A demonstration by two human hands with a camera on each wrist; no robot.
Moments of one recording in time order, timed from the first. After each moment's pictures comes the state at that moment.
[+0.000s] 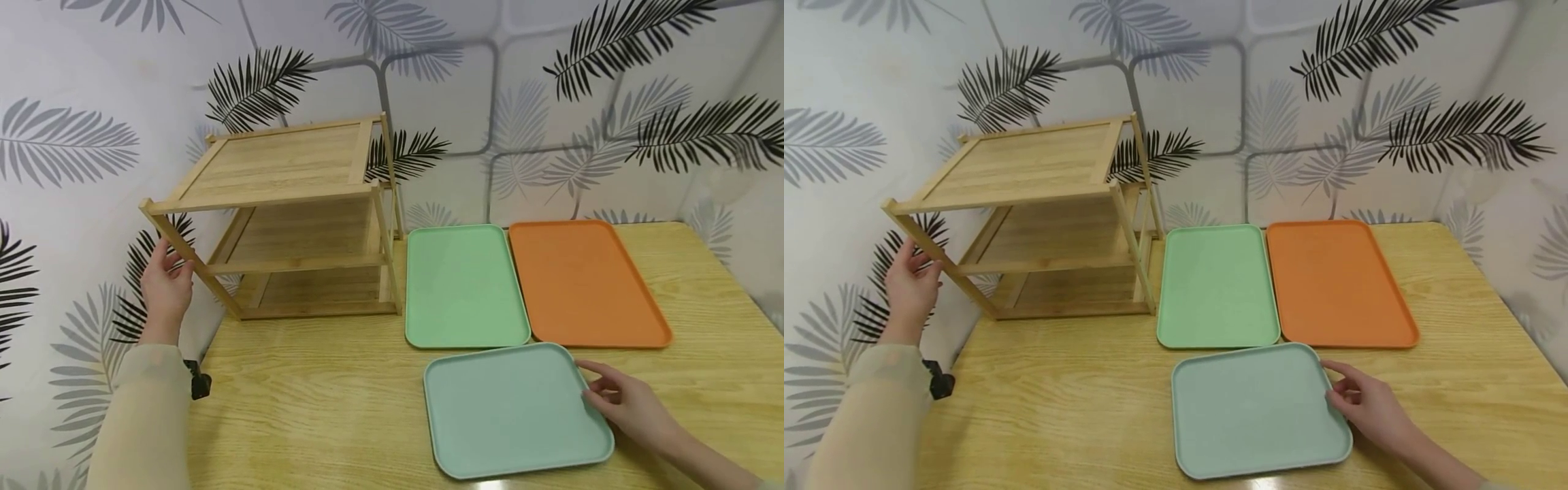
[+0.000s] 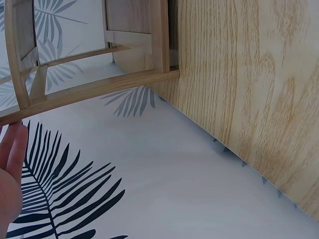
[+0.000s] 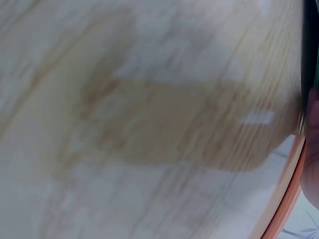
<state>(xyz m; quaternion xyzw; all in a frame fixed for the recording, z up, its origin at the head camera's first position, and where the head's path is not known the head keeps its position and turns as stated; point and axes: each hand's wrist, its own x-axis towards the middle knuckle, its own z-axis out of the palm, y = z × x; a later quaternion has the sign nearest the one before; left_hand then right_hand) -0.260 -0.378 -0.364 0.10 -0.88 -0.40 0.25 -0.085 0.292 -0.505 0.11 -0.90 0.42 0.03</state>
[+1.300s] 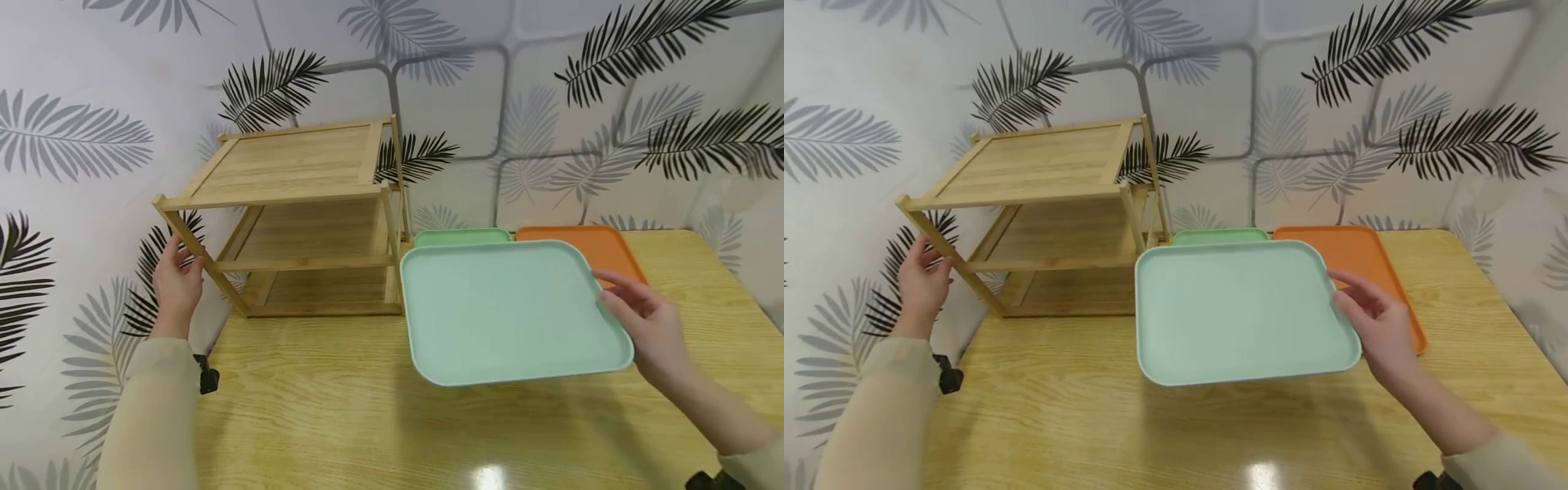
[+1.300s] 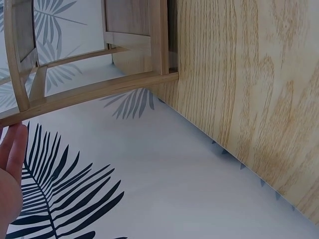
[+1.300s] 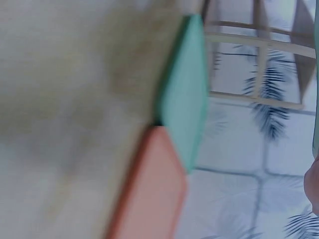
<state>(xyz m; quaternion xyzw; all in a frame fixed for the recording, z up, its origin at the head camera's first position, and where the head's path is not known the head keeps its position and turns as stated) -0.262 -0.381 -0.366 0.11 -0.88 -0.40 0.25 -0.130 0.257 -0.381 0.08 -0.64 0.76 0.12</state>
